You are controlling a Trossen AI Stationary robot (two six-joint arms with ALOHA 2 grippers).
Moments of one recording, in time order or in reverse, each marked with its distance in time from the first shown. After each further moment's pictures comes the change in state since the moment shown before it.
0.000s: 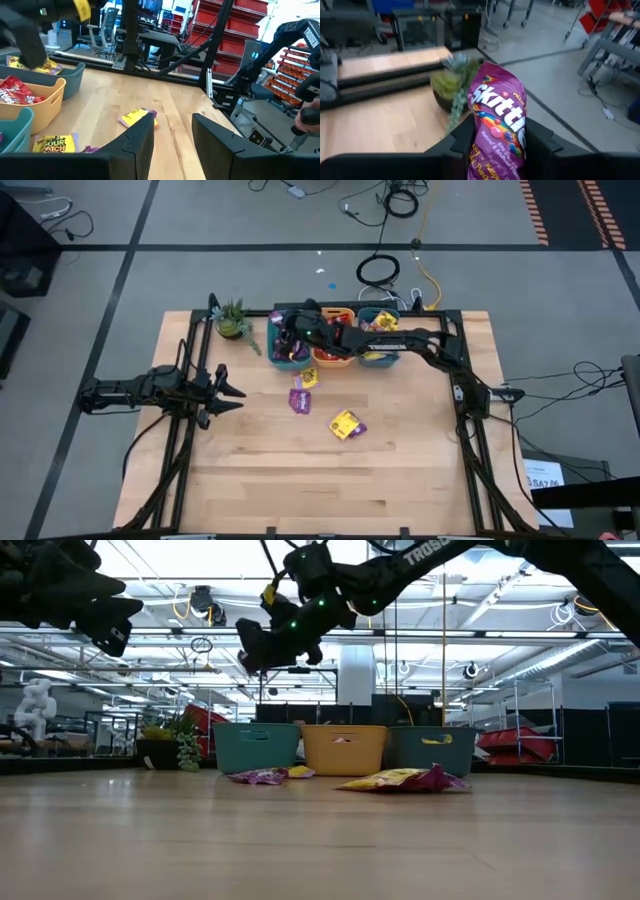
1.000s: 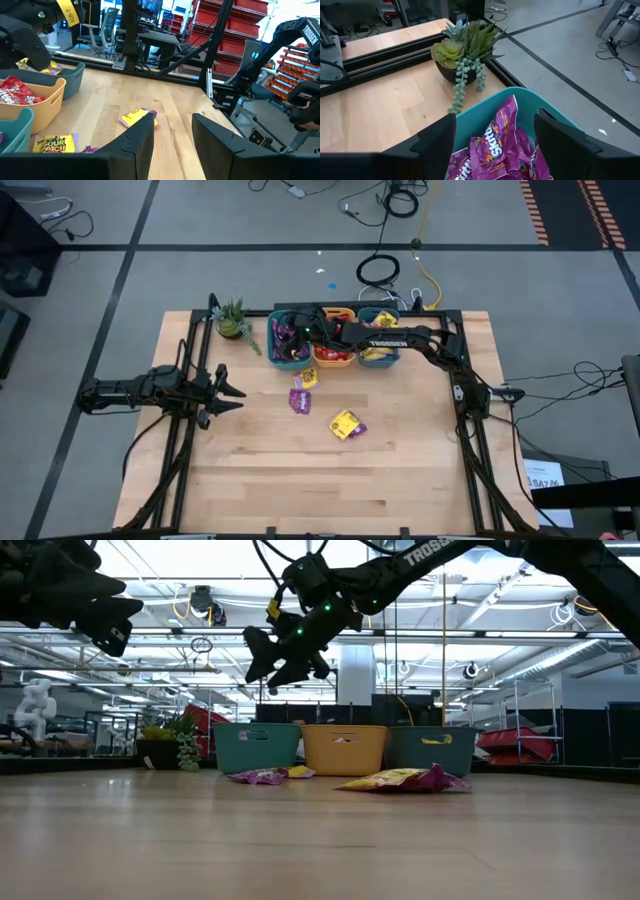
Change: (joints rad) left arm 0.000 0.000 0.000 0.000 0.000 0.000; right arm -0.021 -0.007 0.015 -0.175 -0.078 0.153
